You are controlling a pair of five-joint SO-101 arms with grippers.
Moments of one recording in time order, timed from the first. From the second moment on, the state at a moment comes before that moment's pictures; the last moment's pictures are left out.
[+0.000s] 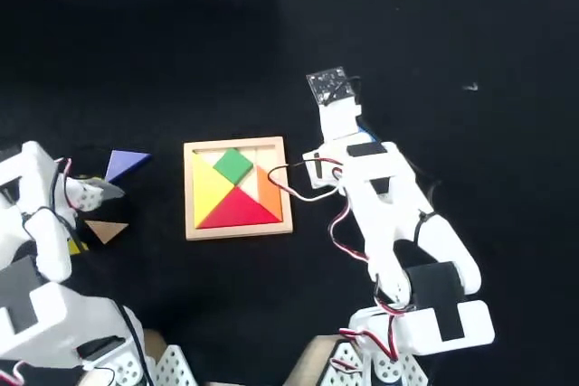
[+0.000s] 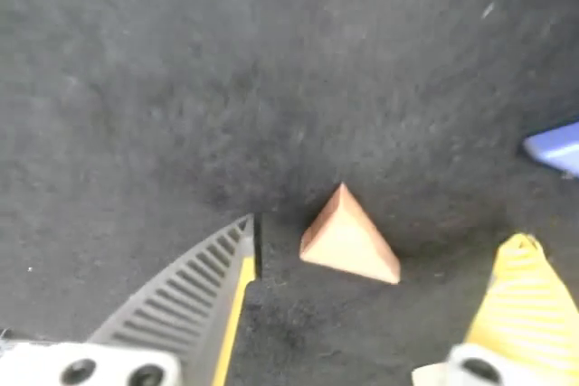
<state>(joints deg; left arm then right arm) -35.3 1.9 32.7 70.8 30.5 -9.1 -3.6 43.6 35.4 7.7</state>
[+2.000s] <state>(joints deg) -11.3 -0.7 19.6 68.4 19.7 -9.1 -3.6 43.6 35.4 7.7</state>
